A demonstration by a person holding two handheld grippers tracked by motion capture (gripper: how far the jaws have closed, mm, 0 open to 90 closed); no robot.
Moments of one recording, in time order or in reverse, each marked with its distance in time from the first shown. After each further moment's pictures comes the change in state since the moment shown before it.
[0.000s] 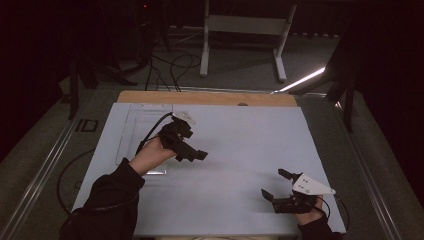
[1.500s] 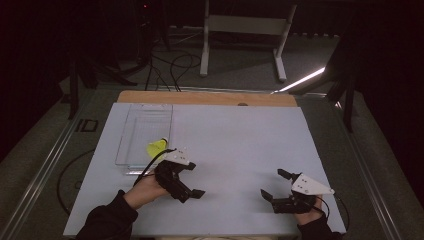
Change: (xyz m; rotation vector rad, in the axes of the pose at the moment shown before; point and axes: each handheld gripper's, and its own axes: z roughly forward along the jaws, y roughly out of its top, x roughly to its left) left arm -0.045 -0.080 0.020 -0.089 -0.155 0.102; right arm 0.001 0.000 0.002 0.007 0.004 -0.008
